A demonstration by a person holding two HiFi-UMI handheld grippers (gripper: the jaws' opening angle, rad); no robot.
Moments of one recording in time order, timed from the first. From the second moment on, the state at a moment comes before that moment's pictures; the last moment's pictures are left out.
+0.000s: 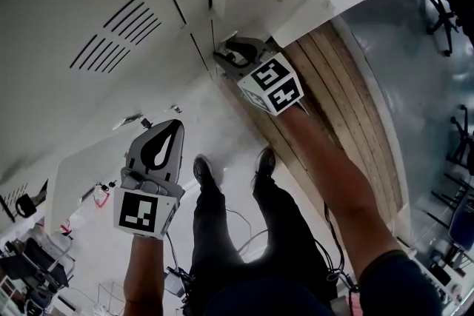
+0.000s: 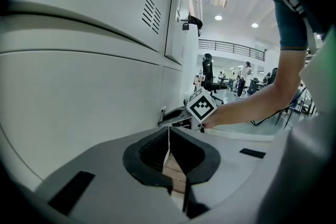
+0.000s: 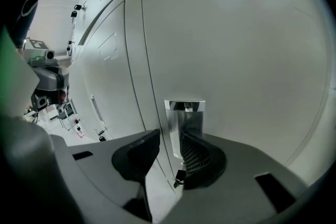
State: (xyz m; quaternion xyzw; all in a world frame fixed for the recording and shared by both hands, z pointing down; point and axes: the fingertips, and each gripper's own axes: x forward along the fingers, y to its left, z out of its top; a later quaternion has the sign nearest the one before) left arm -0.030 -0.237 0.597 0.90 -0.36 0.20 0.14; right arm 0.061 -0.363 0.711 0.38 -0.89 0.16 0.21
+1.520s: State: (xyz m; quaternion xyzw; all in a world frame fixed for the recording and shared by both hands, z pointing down) left arm 0.004 -0.196 0.583 0.92 -0.32 0.21 0.12; right arm 0.183 -0.227 0.715 0.51 -0.80 0.17 0.26
